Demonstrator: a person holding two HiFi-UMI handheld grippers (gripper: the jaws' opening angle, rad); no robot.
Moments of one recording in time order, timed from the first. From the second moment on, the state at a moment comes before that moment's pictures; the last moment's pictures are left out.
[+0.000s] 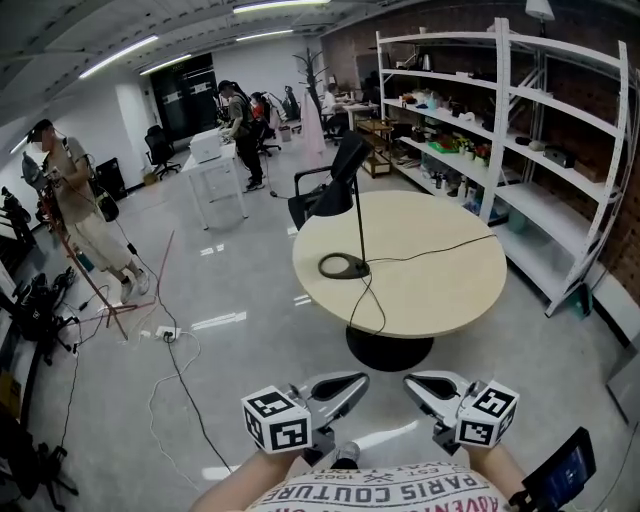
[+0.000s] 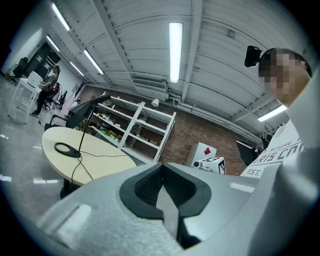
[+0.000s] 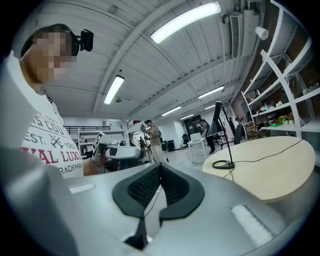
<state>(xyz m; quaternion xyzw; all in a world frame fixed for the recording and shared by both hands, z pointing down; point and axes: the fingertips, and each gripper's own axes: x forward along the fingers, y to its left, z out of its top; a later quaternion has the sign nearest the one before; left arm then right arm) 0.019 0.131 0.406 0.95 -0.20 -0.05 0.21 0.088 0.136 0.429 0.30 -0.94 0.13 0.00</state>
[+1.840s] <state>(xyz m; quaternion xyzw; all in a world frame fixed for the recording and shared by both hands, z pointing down) -0.045 -0.290 0.453 0.89 -0.22 -0.15 0.37 0.074 -0.282 0.486 0.36 -0.92 0.15 0.03</state>
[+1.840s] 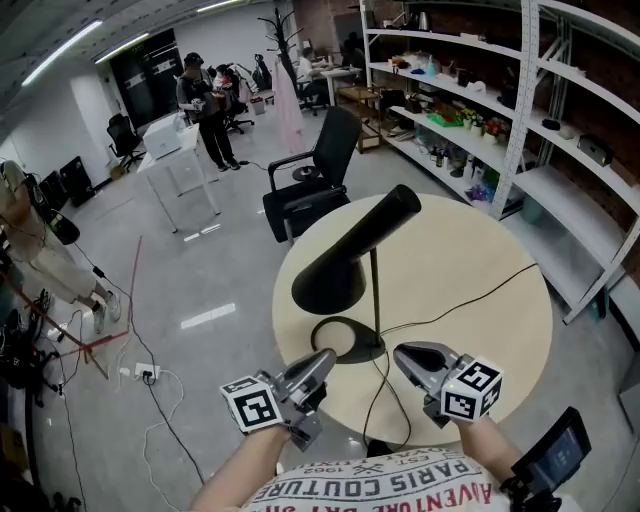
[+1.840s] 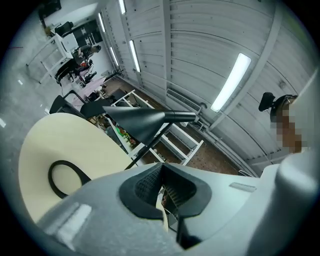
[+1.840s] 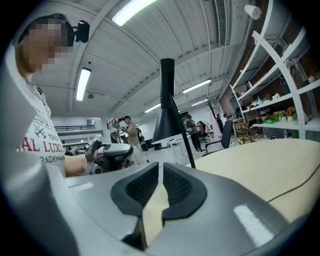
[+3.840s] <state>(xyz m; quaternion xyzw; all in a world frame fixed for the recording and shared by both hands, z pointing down) -0.064 -0.369 0.439 0.76 -0.09 -0.45 0.47 0.047 -0.386 0.533 0.40 -0.91 0.03 0.13</state>
